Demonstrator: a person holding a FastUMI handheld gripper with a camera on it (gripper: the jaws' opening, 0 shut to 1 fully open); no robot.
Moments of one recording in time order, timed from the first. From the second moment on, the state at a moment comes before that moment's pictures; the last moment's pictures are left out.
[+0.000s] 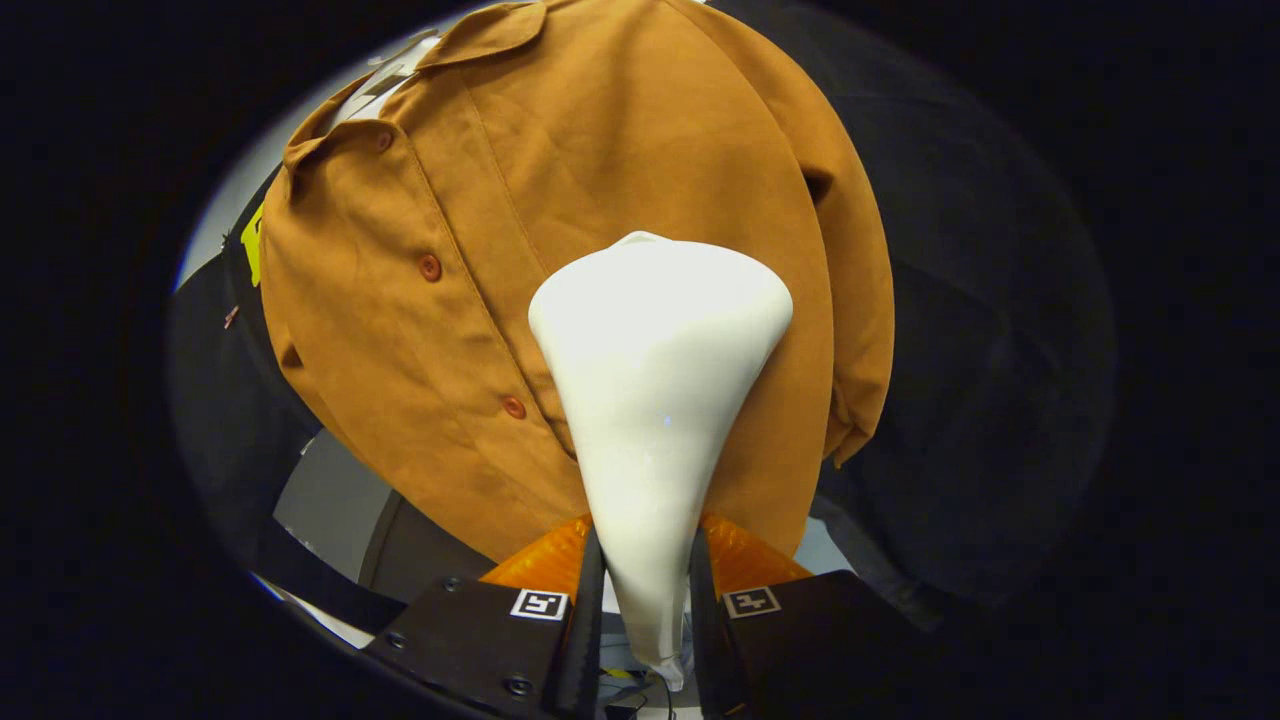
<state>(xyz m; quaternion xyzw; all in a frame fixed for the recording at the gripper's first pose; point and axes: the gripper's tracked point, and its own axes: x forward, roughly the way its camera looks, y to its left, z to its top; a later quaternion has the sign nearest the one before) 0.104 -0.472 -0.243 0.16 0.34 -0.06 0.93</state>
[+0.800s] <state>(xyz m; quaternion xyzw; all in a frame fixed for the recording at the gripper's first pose) 0.057 -0.473 -0.284 0.19 0.39 -0.13 0.89</state>
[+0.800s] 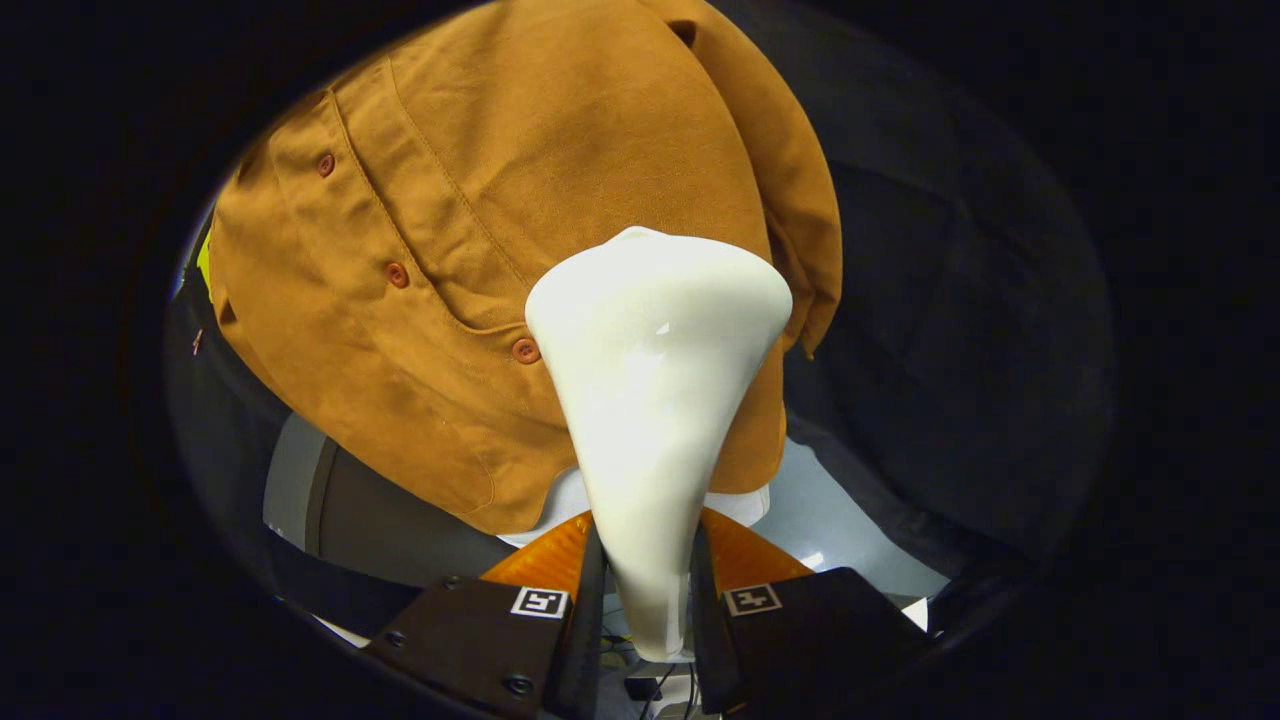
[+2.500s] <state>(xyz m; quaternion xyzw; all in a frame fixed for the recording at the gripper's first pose) 0.004 -0.047 0.005 0.04 0.06 -0.05 1.00</state>
